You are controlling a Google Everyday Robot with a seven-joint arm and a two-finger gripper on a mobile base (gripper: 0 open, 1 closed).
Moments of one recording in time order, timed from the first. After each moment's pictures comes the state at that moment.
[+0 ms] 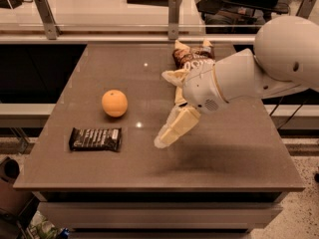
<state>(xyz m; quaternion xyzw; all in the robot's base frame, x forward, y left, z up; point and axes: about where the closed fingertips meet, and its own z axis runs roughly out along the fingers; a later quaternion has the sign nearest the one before) 0.488 -0.006 0.895 -0.62 0.64 0.23 0.39</state>
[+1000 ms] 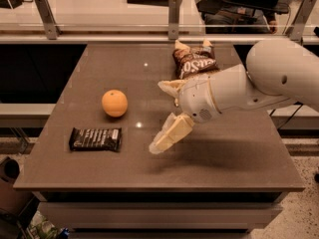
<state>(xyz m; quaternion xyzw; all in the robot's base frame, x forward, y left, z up) 0.488 0.006 0.870 -0.60 0.64 0.27 0.40</state>
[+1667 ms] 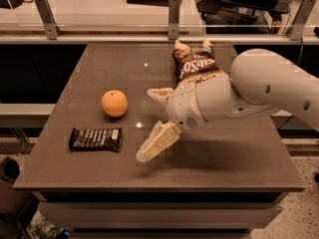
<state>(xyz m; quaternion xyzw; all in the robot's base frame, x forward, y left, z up) 0.477 0.035 0.857 -0.60 0.63 0.29 0.39</state>
